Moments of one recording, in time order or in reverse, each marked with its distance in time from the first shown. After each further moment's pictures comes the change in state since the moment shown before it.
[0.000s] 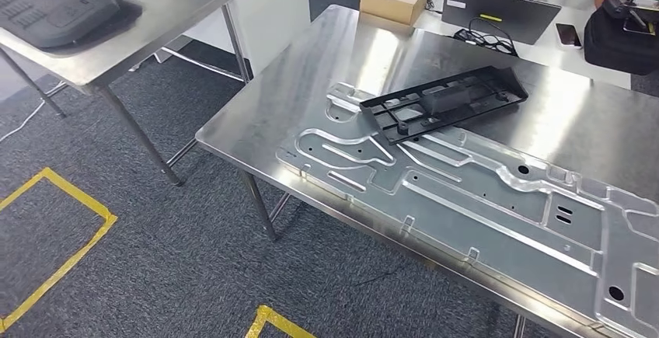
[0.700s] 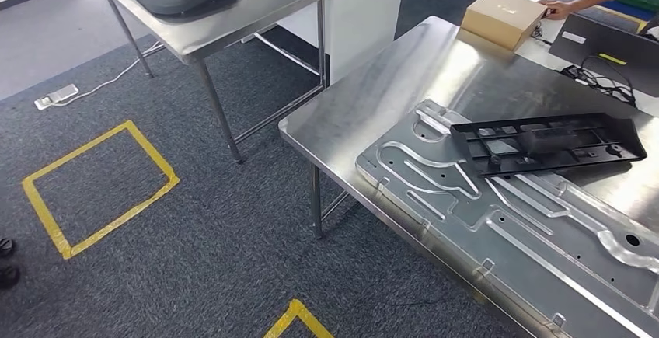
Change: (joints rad) left arm -0.004 0.004 0.000 0.000 0.000 -0.005 0.000; right arm 0.002 0.000 0.003 -0.003 0.000 0.003 0.001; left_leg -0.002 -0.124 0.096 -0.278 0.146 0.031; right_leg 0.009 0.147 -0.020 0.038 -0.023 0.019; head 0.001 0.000
